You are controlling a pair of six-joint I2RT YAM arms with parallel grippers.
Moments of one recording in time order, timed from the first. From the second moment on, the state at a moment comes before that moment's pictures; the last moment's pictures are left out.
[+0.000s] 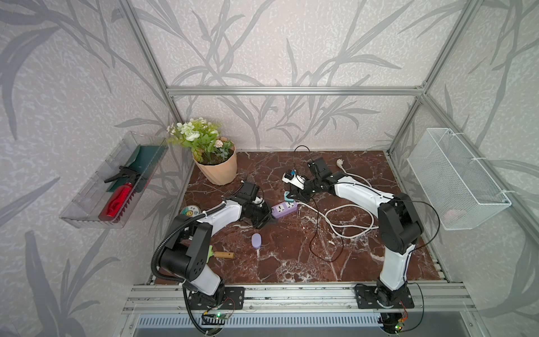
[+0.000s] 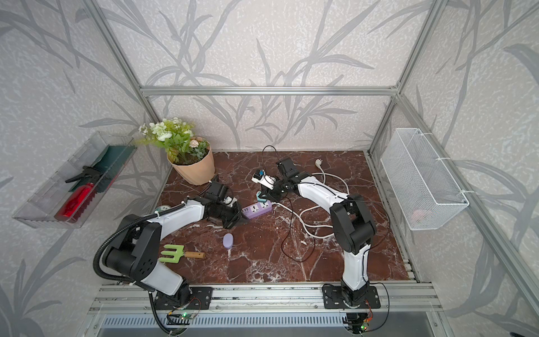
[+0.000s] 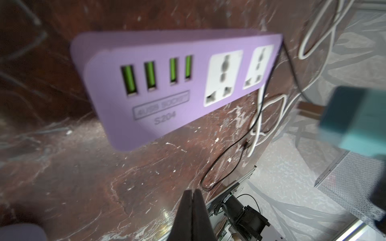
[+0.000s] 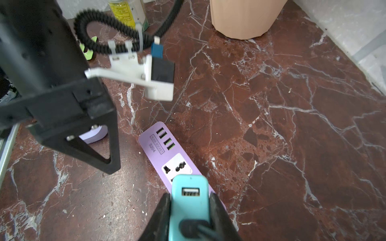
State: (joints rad) left arm -0.35 1.61 0.87 -0.44 0.64 -0.94; right arm 0.54 1.91 1.45 -0.40 -0.62 -0.55
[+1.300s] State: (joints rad) left arm -0.29 1.64 1.14 -0.39 0.60 -0.67; right arm 0.52 1.96 1.53 -0.47 -0.71 -0.63
